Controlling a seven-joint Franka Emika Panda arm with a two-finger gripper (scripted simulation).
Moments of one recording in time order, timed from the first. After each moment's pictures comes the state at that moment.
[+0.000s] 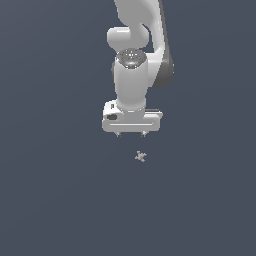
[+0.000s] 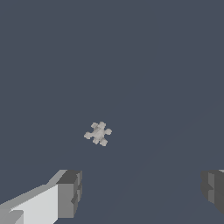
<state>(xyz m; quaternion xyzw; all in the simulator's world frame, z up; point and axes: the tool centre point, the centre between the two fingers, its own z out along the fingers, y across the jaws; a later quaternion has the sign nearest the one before) 0.007 0.012 0.192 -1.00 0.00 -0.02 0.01</state>
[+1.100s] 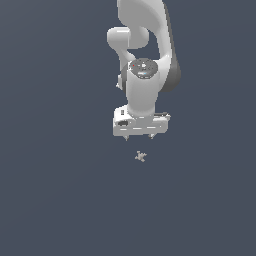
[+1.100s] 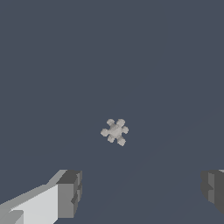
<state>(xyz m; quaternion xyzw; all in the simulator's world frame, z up) 0.004 0.045 0.171 -1.00 -0.03 -0.01 0.01</state>
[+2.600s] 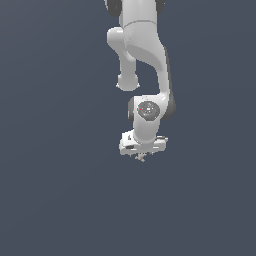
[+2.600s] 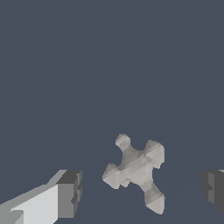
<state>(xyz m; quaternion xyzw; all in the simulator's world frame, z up) 0.014 0.063 0.047 -1.00 -0.05 0.00 0.00</state>
